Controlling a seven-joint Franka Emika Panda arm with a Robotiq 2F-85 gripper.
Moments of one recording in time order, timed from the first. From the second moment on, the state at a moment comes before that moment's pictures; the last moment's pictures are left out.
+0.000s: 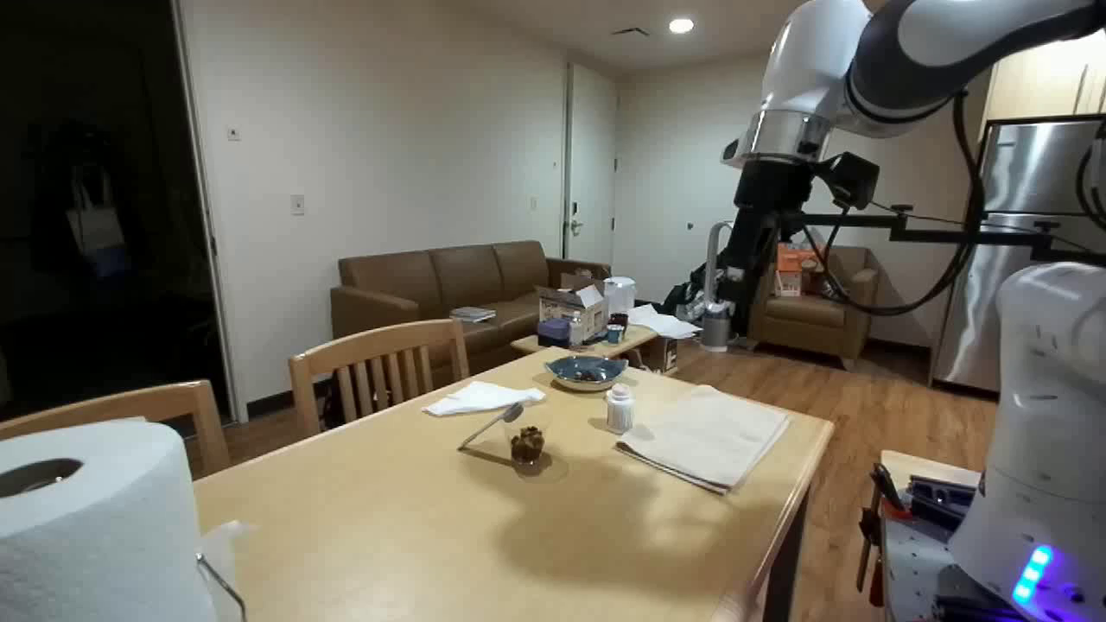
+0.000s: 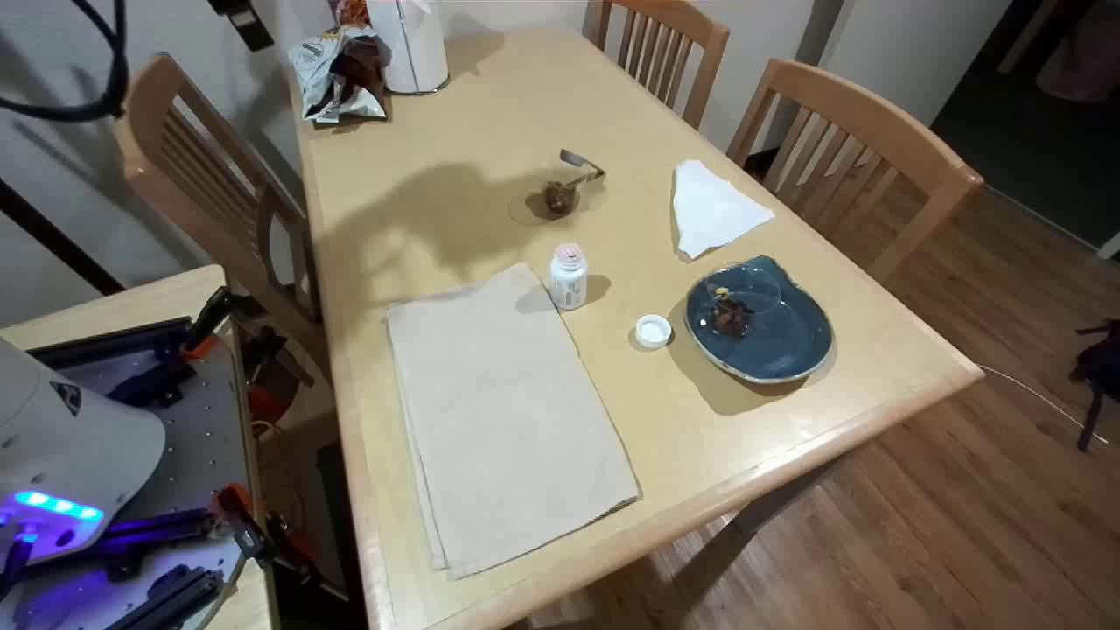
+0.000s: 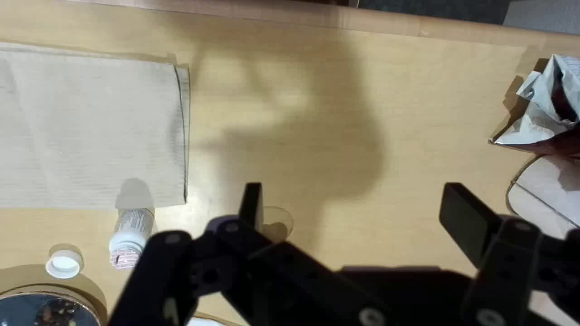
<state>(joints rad) 0.17 -0.76 0.14 -2.64 0.28 2.06 0.20</state>
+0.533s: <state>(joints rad) 0.17 -0.76 0.14 -2.64 0.28 2.06 0.20</state>
